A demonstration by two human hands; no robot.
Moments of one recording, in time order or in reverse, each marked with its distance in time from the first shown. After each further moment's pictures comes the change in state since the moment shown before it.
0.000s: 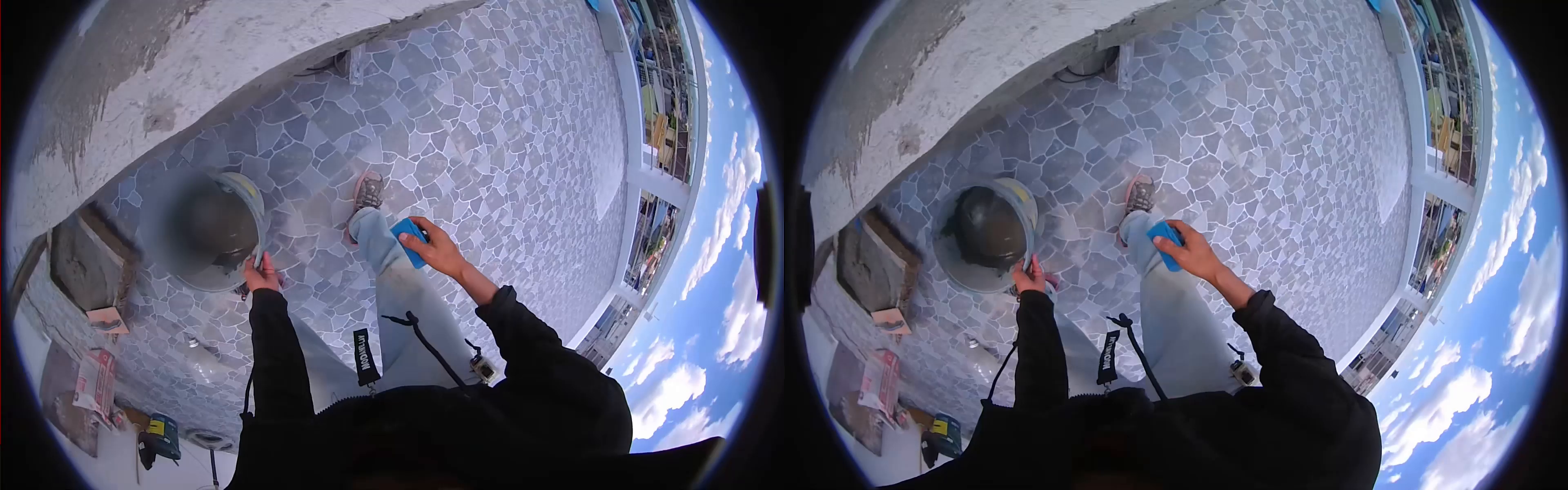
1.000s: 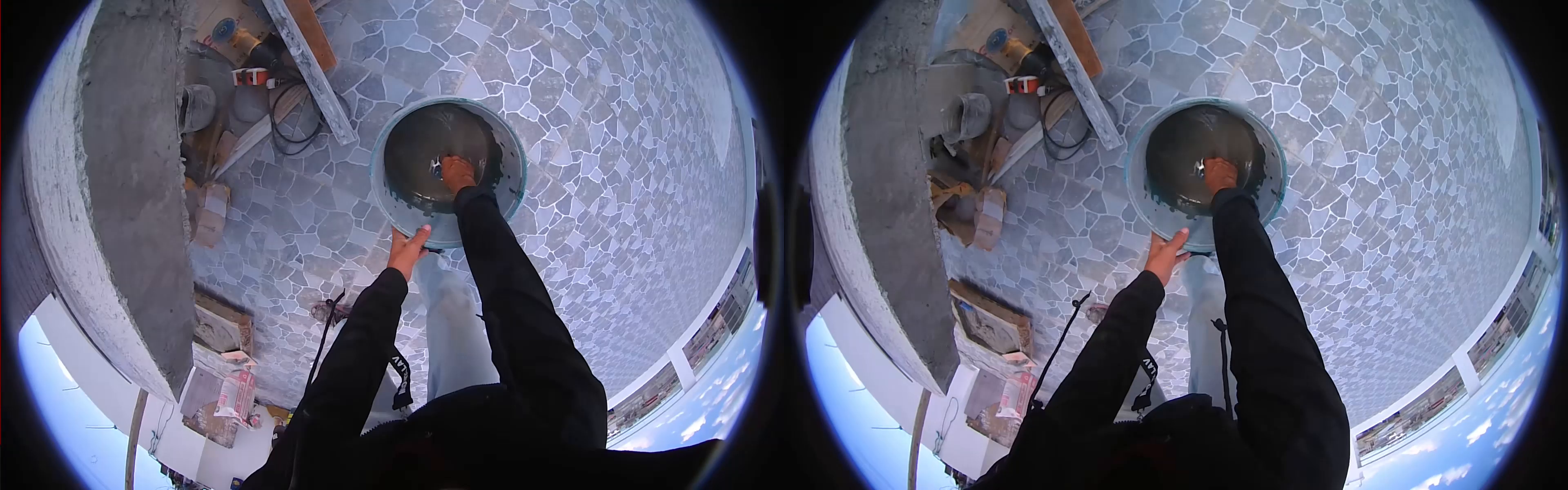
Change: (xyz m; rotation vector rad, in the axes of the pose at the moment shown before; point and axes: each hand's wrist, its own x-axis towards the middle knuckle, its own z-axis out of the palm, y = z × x) left_hand -0.099 -0.326 0.288 1.427 -0.507 -0.275; right_hand 0.409 0.224 -0.113 -0.664 0.358 -0.091
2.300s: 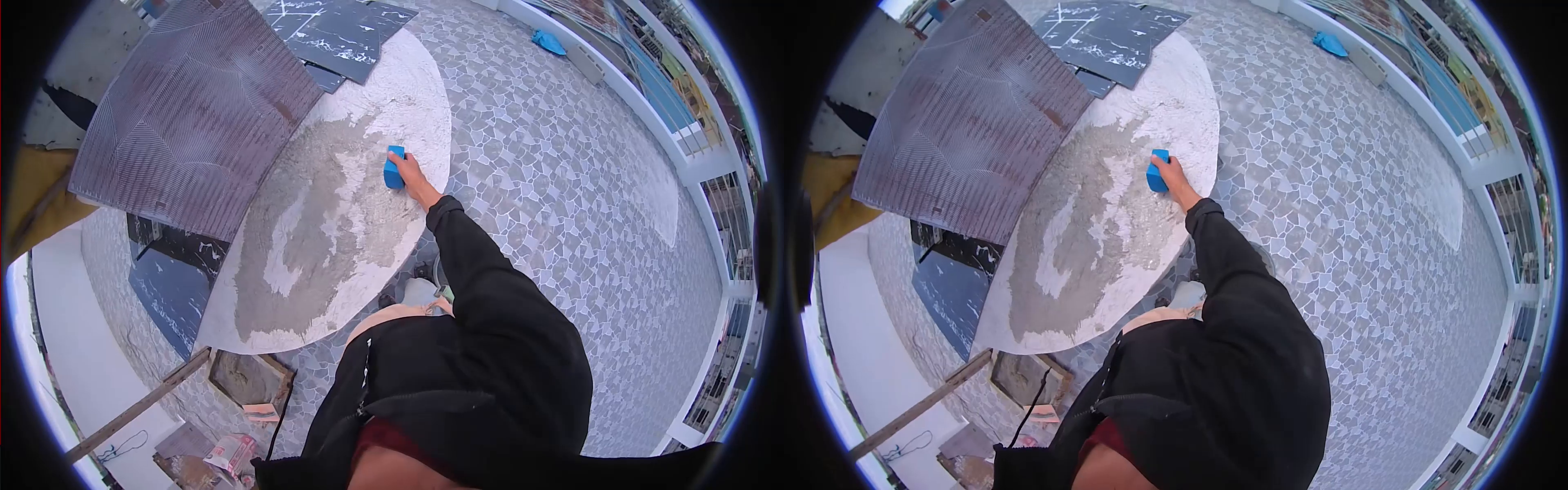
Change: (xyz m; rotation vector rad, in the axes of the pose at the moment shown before) left_hand -0.517 0.086 -0.416 0.037 0.230 0.145; right_hand -0.058 -0.436 -0.631 1.617 0.157 -0.059
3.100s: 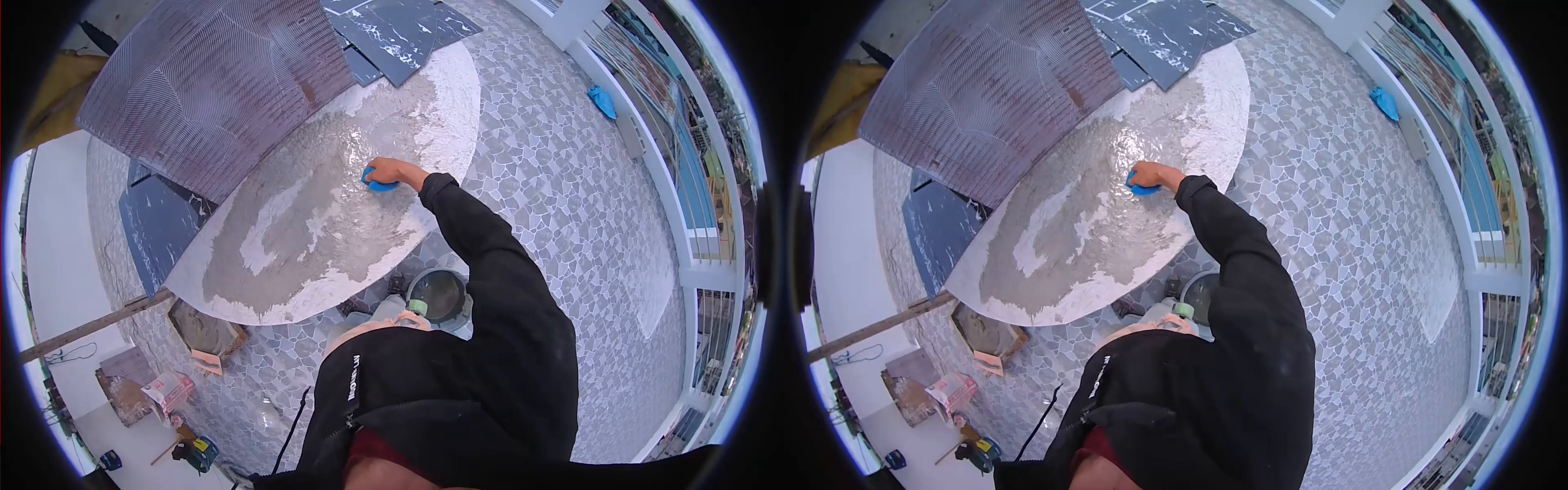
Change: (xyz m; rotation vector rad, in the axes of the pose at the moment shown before) left_hand -0.039 0.008 0.150 -0.228 0.010 0.054; right_hand 0.098 -0.037 0.045 -1.278 -0.890 -0.361
